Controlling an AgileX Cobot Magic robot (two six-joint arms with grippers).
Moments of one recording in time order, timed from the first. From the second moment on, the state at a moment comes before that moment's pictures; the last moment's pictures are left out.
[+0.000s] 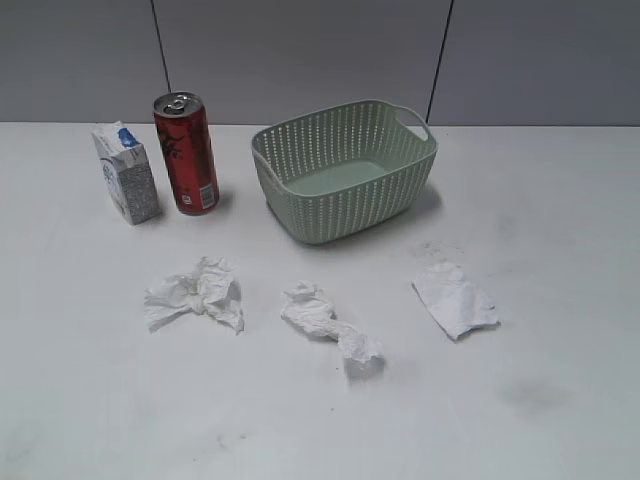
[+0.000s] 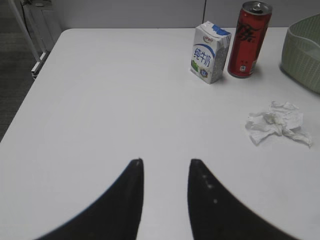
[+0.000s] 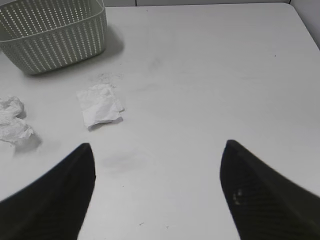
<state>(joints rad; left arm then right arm) -0.06 0.00 -0.50 -0.07 1.05 0.11 -0.07 -0.01 -0.42 0.26 0.94 -0.11</state>
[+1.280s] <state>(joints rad) -0.06 0.00 -0.50 -0.07 1.05 0.11 -0.07 -0.01 -0.42 0.30 0.94 -0.16</state>
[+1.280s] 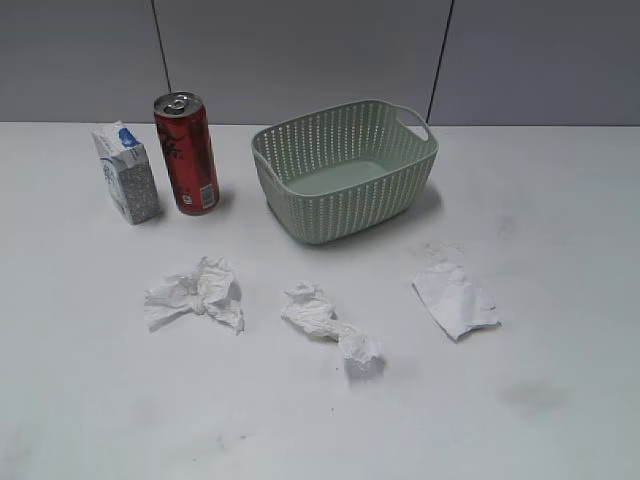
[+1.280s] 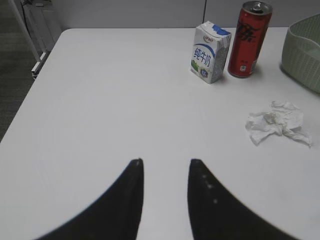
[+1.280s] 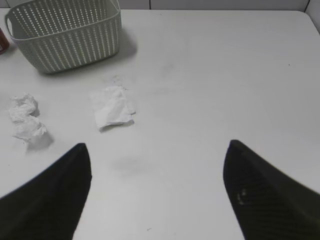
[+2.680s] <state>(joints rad) -0.06 0.00 -0.50 -0.07 1.05 0.11 -0.05 0.58 -0.53 0.45 0.64 -0.47</state>
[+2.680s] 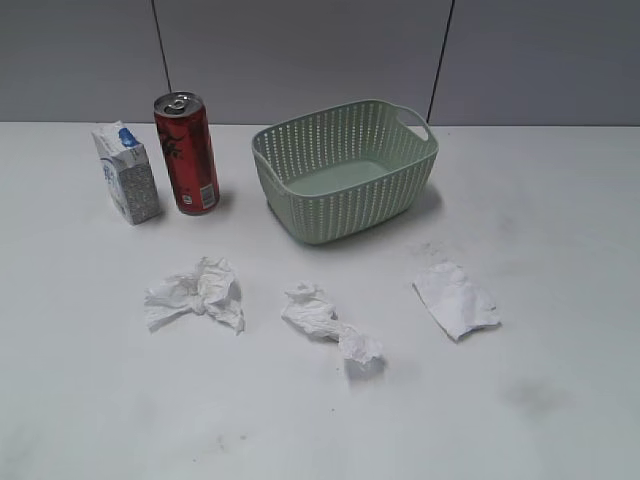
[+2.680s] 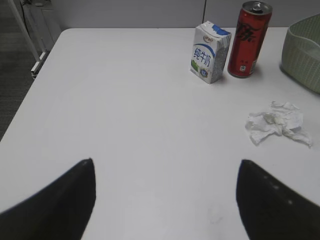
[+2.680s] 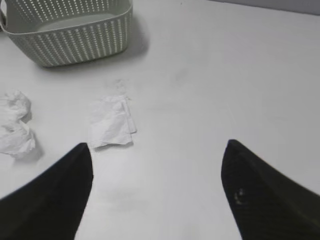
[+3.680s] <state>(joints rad) -0.06 0.00 -0.50 -0.07 1.05 0.11 0.42 1.48 -0.83 0.26 0.53 -0.50</state>
